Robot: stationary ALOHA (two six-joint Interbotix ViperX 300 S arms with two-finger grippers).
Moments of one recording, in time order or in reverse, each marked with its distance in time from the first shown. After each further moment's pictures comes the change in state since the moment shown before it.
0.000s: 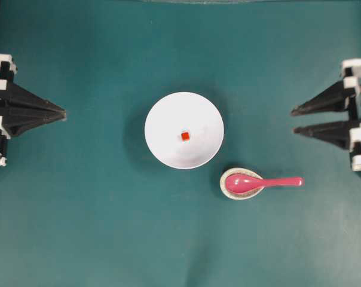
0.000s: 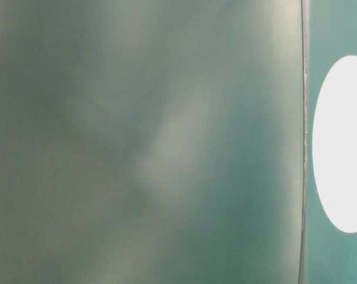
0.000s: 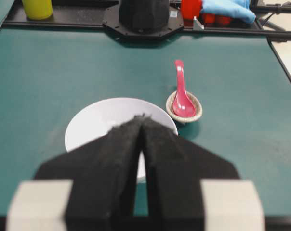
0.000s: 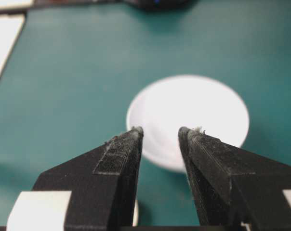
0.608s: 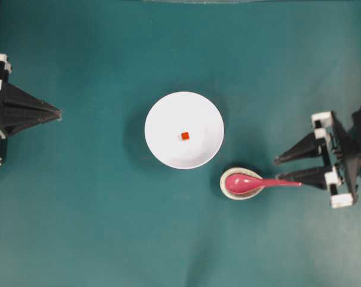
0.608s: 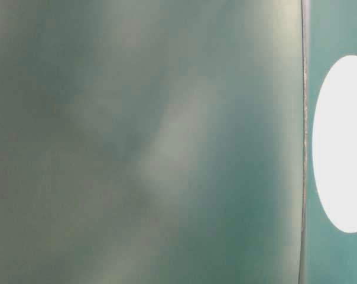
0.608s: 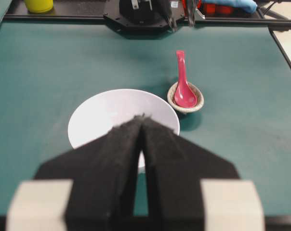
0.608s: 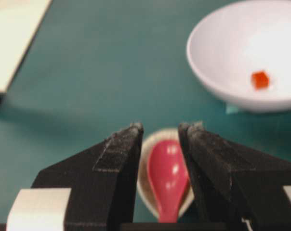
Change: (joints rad) left arm 0.000 -0.038 0.000 0.002 0.061 0.018; right arm 0.293 0.399 0.235 0.190 -0.681 0.003
